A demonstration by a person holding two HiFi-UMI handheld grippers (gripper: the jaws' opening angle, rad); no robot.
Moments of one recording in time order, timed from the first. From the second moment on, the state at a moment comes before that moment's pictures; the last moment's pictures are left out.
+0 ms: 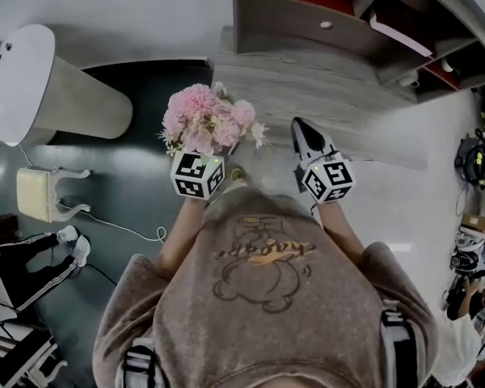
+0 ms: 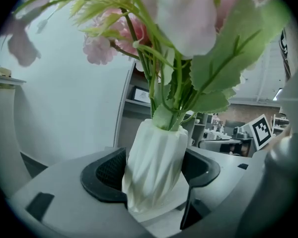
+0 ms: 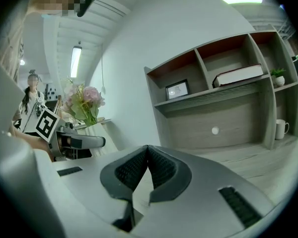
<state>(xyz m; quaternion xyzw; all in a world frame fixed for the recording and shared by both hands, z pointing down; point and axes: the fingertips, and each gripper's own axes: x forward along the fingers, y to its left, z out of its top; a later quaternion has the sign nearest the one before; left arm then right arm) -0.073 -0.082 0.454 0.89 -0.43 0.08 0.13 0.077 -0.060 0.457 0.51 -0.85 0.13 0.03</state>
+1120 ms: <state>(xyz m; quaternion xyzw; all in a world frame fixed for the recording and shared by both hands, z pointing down) -0.055 -0.215 0.463 0.91 -0.39 0.08 0.14 0.096 -0.166 0.455 0.56 -0.82 0.13 0.02</state>
